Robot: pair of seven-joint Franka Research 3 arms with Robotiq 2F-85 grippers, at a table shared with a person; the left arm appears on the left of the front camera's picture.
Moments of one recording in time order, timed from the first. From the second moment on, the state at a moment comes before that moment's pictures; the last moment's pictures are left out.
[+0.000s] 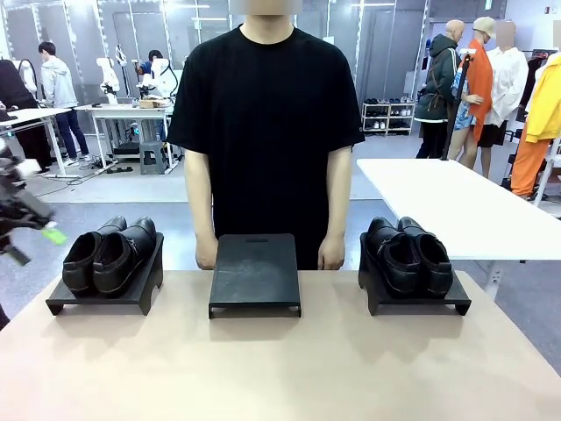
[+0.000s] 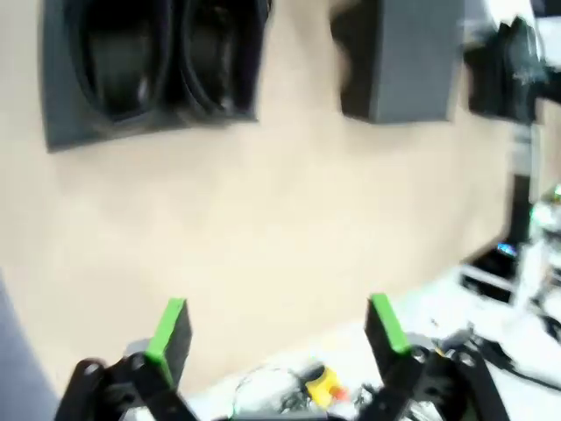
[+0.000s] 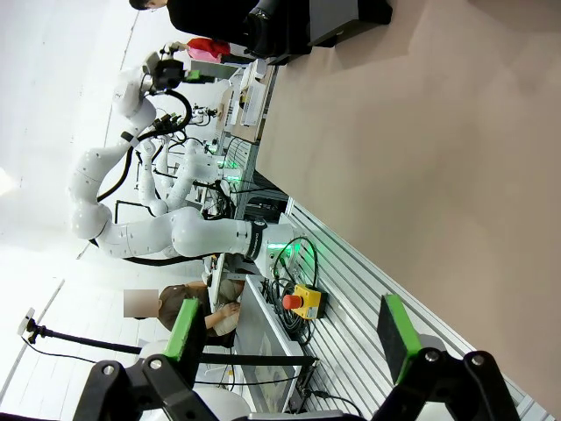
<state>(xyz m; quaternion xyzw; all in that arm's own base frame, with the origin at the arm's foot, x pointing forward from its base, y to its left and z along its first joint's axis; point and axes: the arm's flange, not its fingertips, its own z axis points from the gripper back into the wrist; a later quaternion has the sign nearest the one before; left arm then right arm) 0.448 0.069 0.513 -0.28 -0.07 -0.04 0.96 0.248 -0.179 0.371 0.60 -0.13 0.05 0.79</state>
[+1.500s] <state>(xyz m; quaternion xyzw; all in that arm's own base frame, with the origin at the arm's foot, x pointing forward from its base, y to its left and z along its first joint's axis) 0.351 0.230 0.400 -0.63 -0.13 -0.06 0.76 0.248 -0.179 0.371 0.60 -0.13 0.05 0.79</state>
